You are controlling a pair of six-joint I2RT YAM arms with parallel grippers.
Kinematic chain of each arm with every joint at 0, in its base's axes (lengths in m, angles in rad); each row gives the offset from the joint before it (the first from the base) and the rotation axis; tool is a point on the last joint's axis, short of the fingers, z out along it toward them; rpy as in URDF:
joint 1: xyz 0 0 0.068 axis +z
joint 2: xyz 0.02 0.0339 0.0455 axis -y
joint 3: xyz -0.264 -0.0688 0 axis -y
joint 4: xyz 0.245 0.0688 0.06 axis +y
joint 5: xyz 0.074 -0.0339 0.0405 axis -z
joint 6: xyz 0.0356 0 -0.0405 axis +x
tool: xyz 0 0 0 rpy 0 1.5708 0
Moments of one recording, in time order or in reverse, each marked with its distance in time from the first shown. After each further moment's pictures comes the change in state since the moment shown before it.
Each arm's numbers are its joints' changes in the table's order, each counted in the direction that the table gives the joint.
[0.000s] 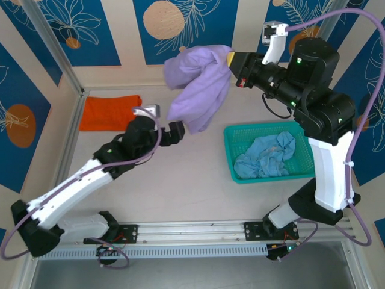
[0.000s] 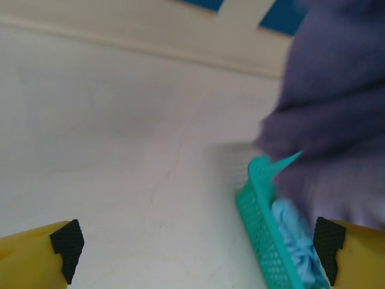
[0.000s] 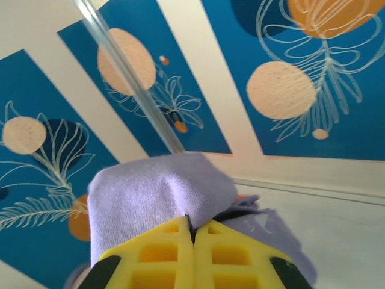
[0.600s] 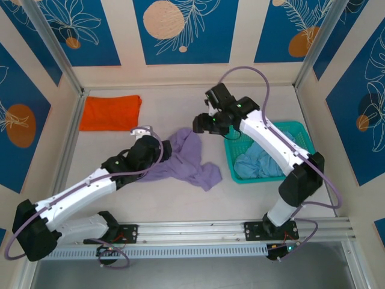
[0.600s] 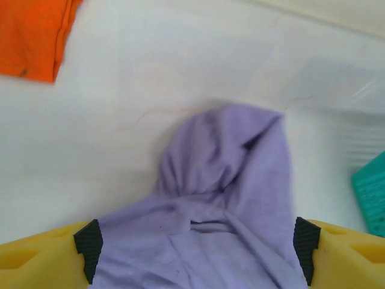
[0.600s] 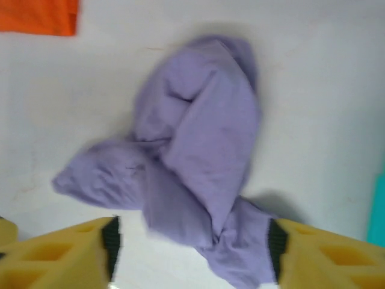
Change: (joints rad) left arm 0.011 0.007 -0.302 -0.001 -0.146 -0.085; right arm -0.026 -0.076 -0.910 -0.043 -0.040 0.104
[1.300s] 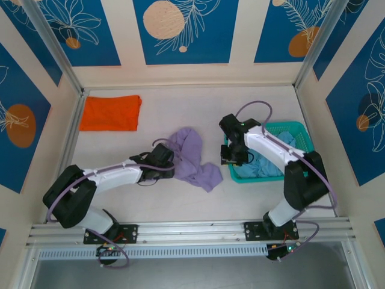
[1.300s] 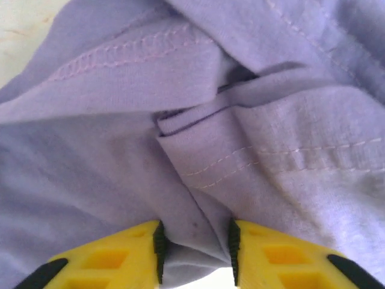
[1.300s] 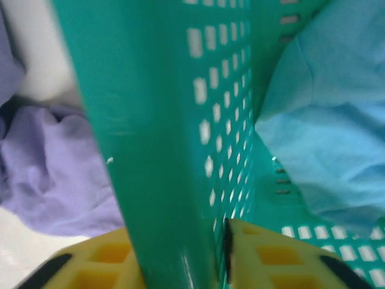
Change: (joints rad) left arm 0.051 -0.361 -0.108 -0.129 0.340 0.078; right arm -0.096 0.005 -0.400 0.061 0.050 0.000
